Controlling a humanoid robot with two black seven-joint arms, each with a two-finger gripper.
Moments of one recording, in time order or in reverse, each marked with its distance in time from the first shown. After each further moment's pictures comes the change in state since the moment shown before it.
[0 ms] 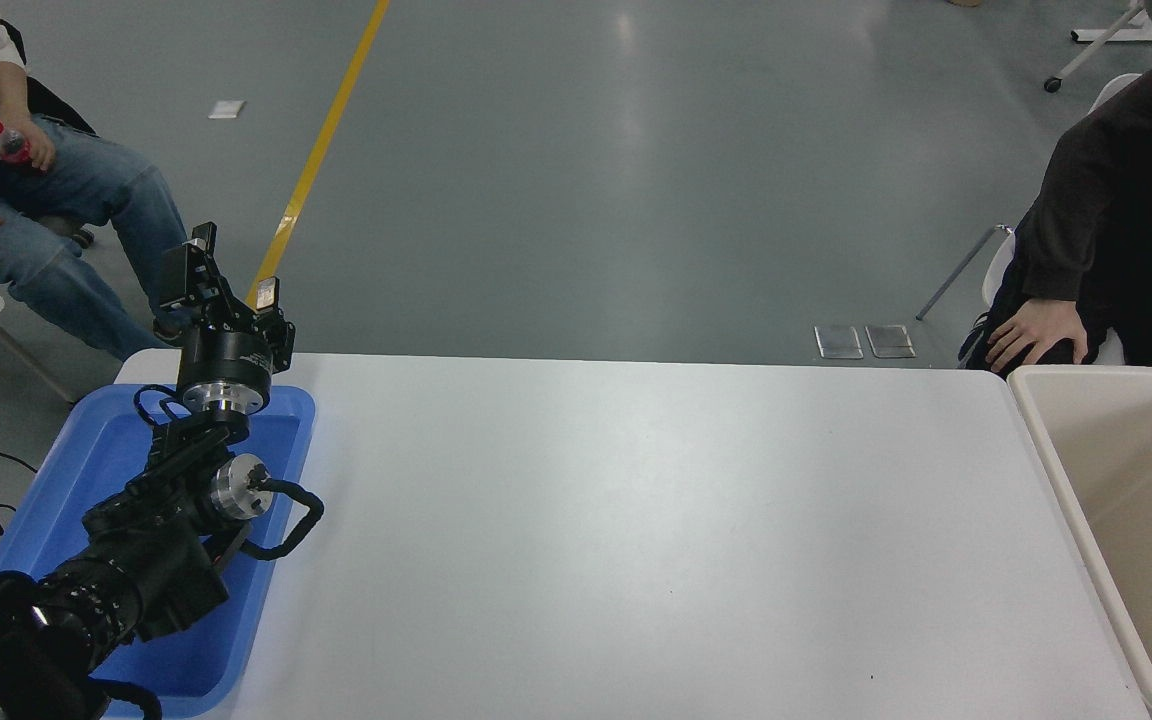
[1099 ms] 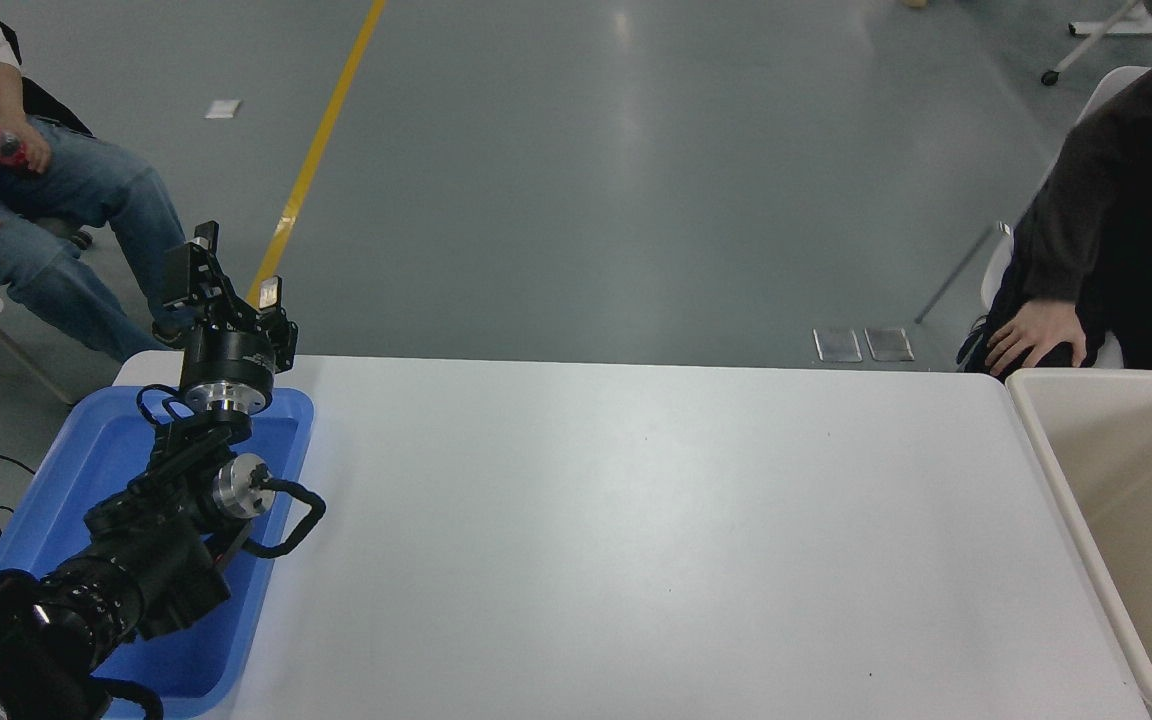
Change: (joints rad) left arm -0.003 -0.003 0.002 0.000 -0.001 0.000 -0.002; right arm -1.278 -0.191 0.629 -0.887 -0.240 -0.475 0.009
